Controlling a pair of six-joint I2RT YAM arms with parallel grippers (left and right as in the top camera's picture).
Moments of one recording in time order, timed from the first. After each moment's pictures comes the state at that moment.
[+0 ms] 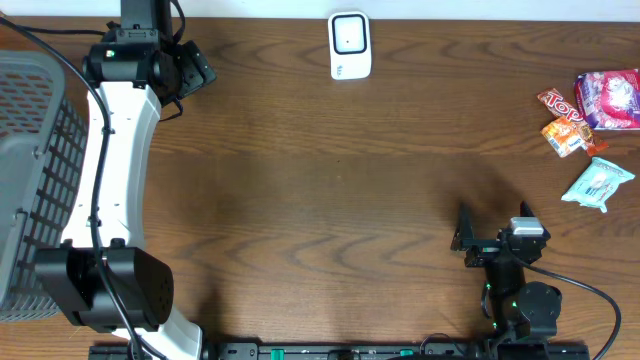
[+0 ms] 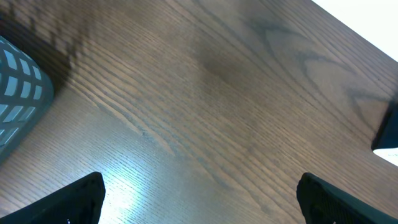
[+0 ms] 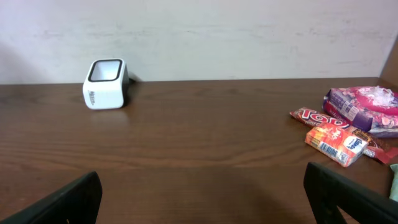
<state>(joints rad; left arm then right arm) 0.00 1.79 1.79 -1.05 -0.15 -0.54 0.01 0.01 0.01 -0.07 -0.01 0.02</state>
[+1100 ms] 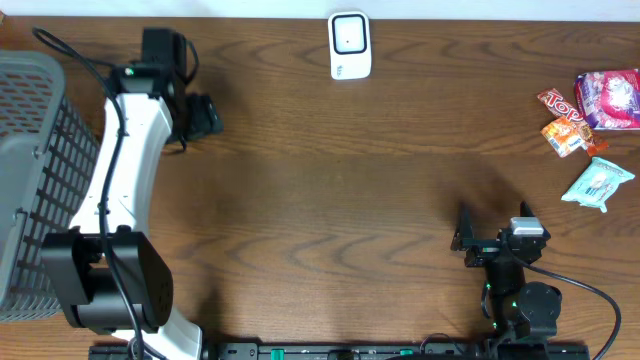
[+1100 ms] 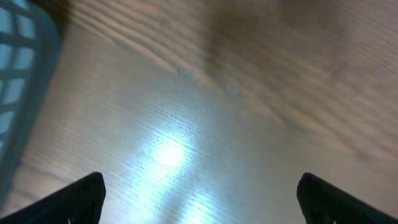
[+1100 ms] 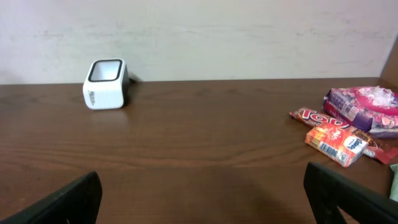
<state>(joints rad) 0.00 1.78 1.53 -1.07 -0.17 -0.38 0.01 0.01 0.01 -0.07 -0.01 0.02</state>
